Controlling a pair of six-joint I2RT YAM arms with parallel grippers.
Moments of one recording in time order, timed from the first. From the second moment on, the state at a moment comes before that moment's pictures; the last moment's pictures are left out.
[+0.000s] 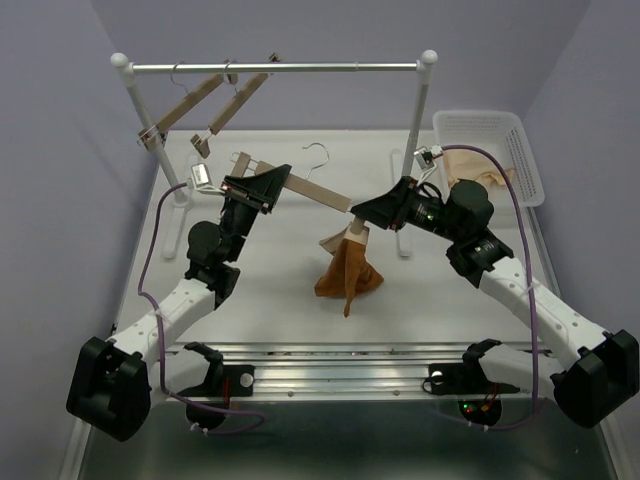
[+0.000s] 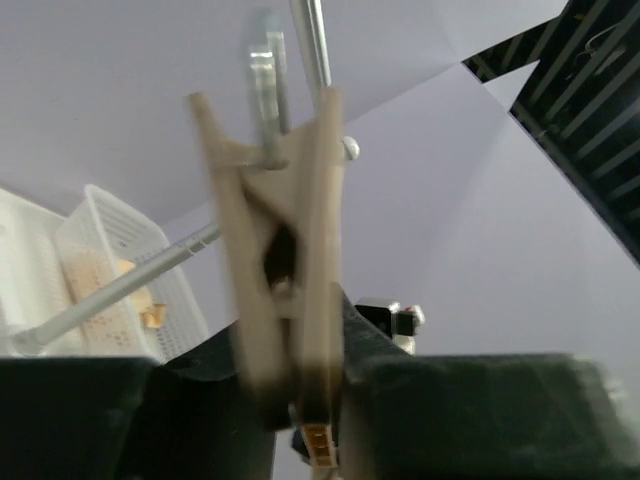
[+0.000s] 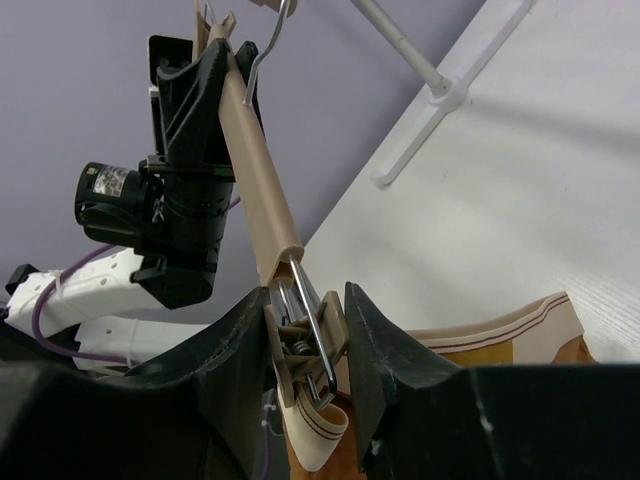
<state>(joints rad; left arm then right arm) -0.45 1.05 0.57 0.94 0.02 -1.27 0.50 1.10 0.89 0.27 -0.58 0.84</state>
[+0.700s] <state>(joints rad) -0.44 1.35 0.71 0.85 0.33 -1.28 0.48 1.11 0.90 0.27 -0.45 0.92</state>
